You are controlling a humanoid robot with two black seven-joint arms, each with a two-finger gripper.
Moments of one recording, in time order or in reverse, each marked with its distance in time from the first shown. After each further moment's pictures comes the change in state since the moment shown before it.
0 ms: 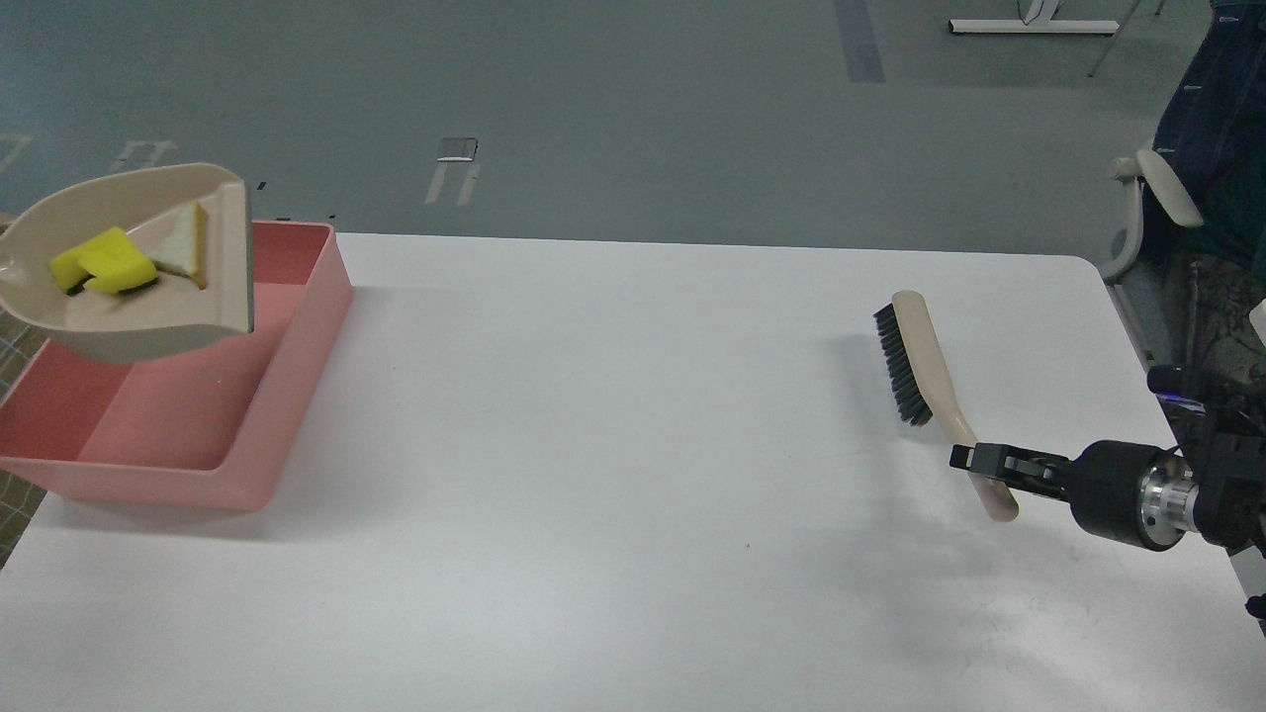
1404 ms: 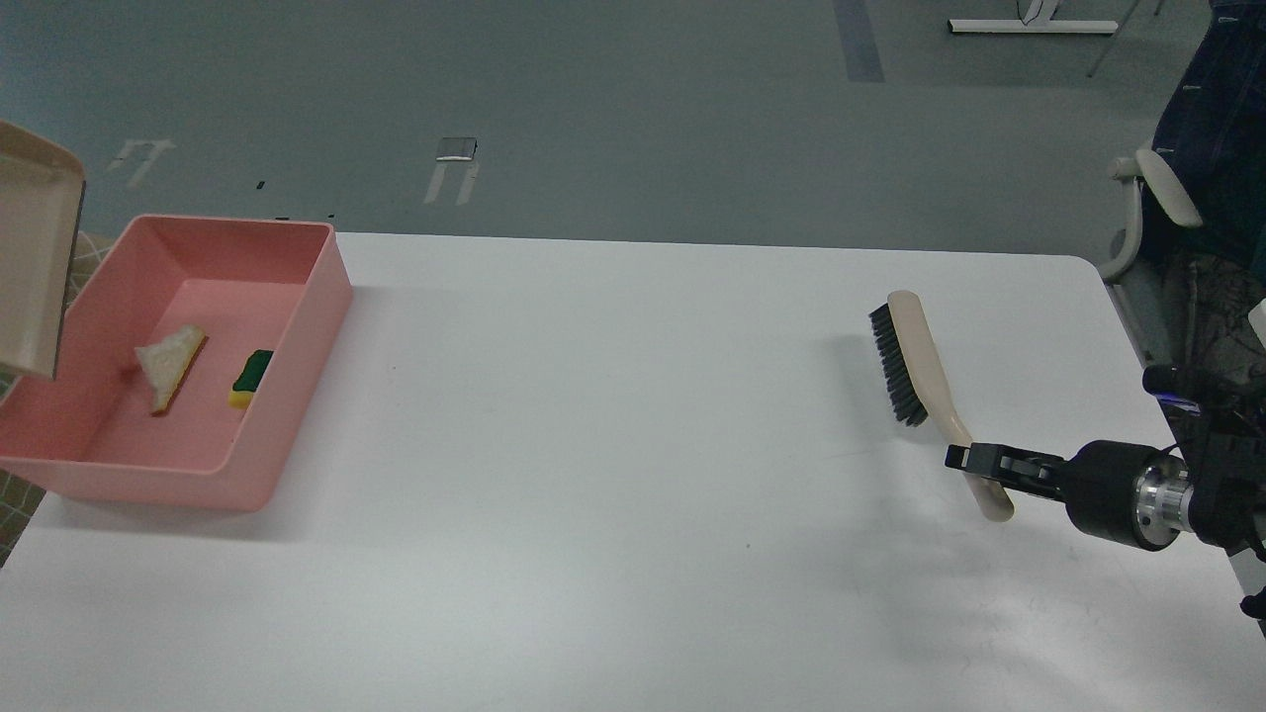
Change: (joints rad) left arm -0.053 0.216 0.009 0.060 0.763 0.319 -0.222; right arm 0.002 0.009 -0.001 -0.001 0.001 0.001 0.000
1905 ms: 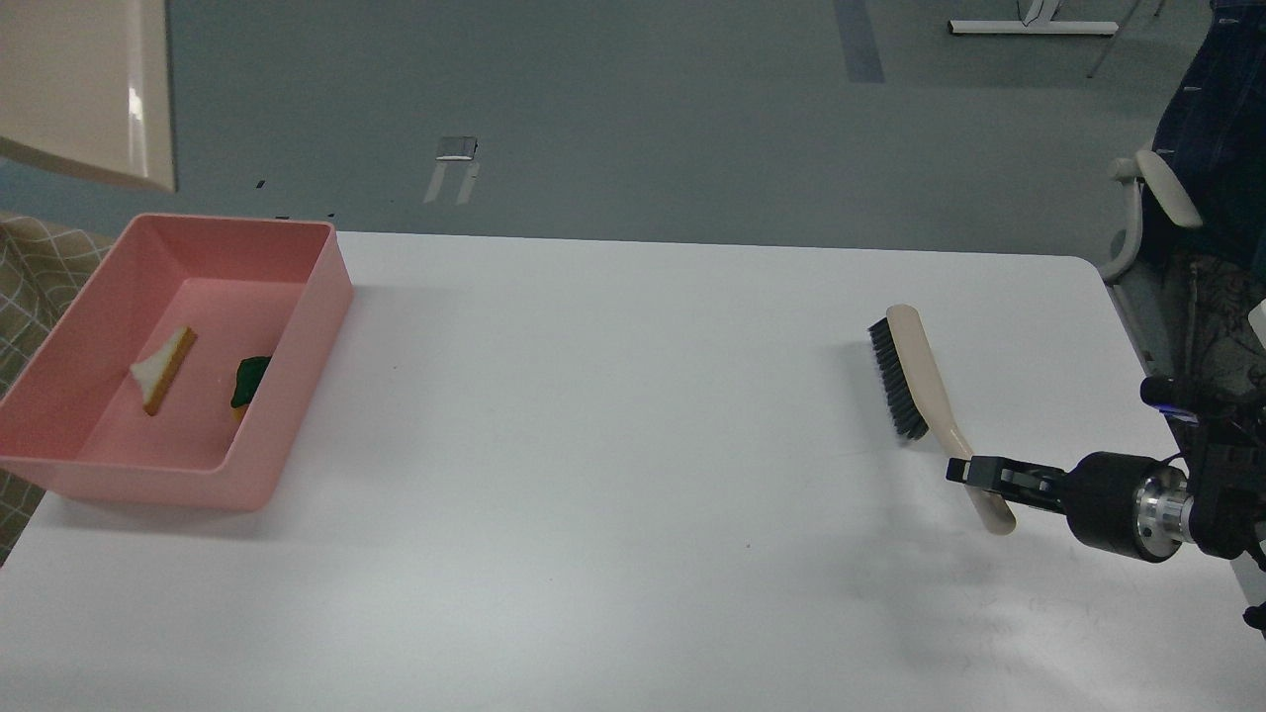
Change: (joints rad) left arm -0.426 -0.109 0.057 -0.118 -0.292 -0.264 0.236; right arm -0.012 -0.008 -0.013 0.003 -0.002 0.005 0.000
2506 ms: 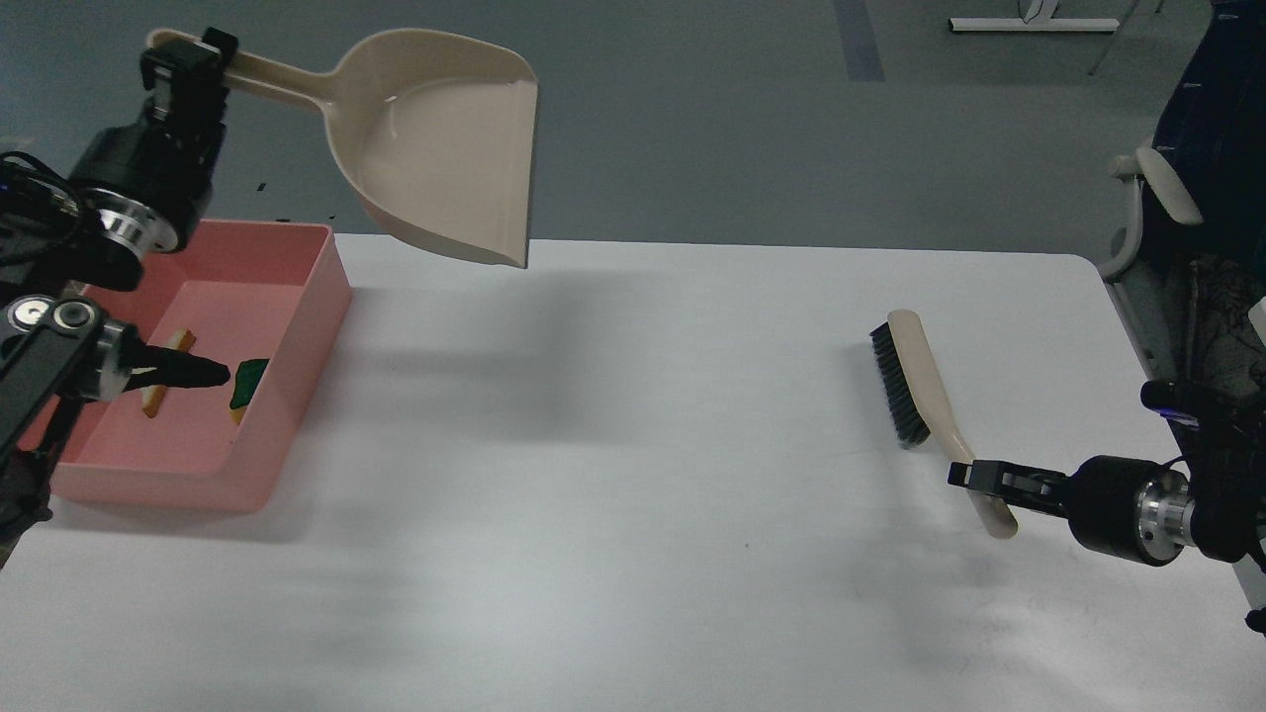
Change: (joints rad) left arm -0.237 -0.485 0.495 -0.080 0.009 0.199 0.127; right arm -0.004 -0.003 -0.003 0.001 0.000 0.000 0.000
